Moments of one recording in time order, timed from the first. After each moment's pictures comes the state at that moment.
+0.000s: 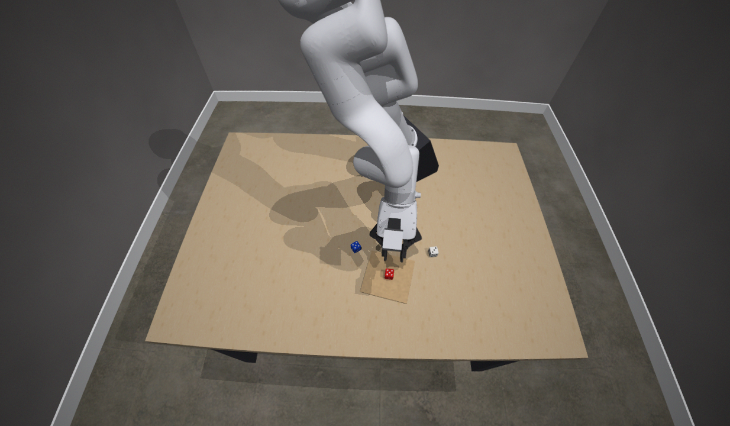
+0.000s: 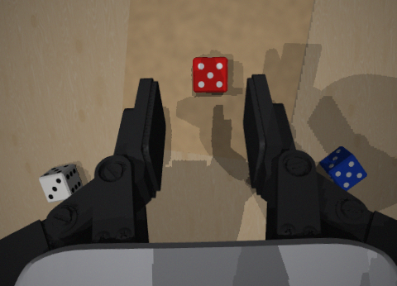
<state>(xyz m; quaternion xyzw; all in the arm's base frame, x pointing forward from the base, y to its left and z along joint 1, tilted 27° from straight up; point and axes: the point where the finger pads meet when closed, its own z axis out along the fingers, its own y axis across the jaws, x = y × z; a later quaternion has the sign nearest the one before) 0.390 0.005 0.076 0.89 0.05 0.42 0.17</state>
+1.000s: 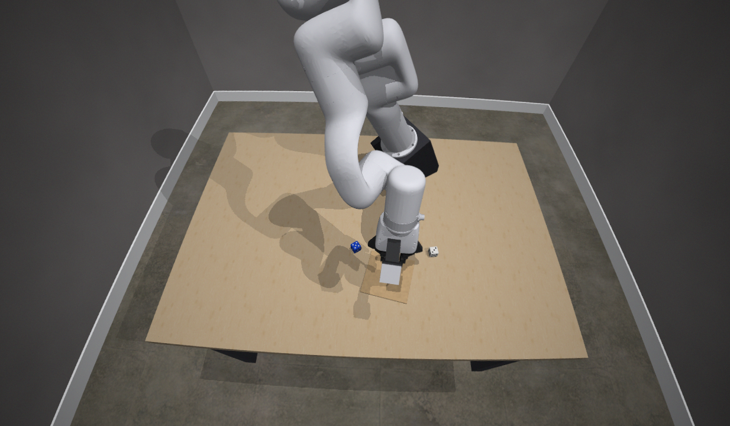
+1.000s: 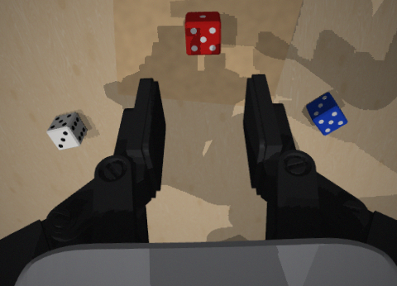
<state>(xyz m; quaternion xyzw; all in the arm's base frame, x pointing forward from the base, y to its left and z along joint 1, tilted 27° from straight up) 0.406 0.007 0.091 0.96 0.00 0.22 0.18</state>
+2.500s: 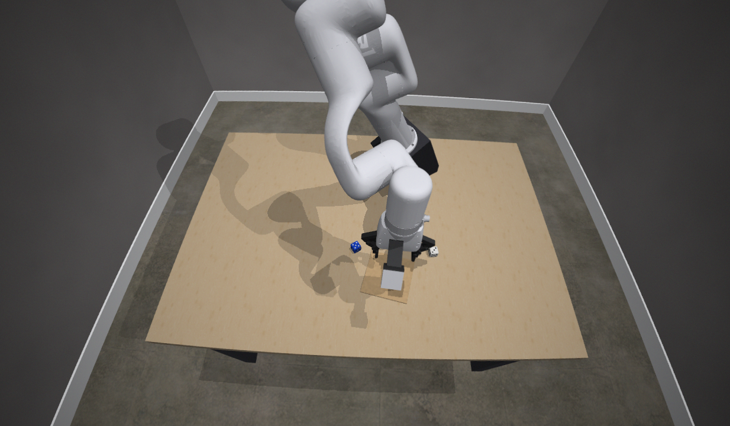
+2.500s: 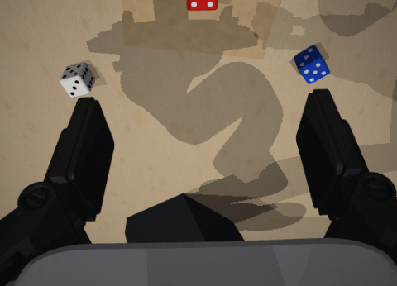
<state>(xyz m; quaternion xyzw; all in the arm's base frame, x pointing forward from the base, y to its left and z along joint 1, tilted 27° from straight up) 0.401 0.024 0.132 0.97 -0.01 0.14 0.19</state>
